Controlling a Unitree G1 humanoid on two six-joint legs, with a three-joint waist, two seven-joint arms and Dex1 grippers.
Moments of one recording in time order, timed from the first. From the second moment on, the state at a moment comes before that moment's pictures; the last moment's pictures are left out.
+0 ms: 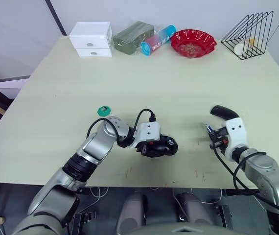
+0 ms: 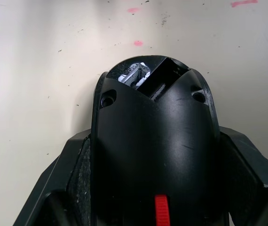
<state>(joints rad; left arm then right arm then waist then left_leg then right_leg) -0.56 0.59 -0.47 -0.03 -0.02 0.34 -1.21 0.00 -0.52 -0.06 -0.63 0.37 0.95 0.34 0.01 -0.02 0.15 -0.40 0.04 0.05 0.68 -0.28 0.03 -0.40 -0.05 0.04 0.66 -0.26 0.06</state>
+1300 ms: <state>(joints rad) -0.56 0.58 -0.48 -0.08 0.01 0.43 -1.21 -0.38 -0.47 0.00 -0.66 0.99 1.61 0.12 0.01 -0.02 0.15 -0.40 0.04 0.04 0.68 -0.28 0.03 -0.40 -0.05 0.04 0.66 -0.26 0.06</state>
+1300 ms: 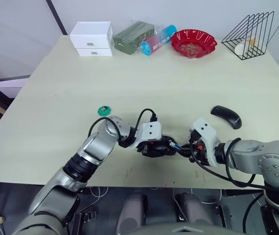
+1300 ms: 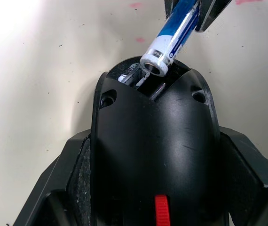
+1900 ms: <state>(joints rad) -0.54 0.57 -0.48 -0.10 0.02 0.43 -1.18 -0.48 -0.50 0.06 -0.52 1.23 1.61 -0.10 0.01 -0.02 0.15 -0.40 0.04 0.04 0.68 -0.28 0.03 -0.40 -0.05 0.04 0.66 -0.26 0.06</state>
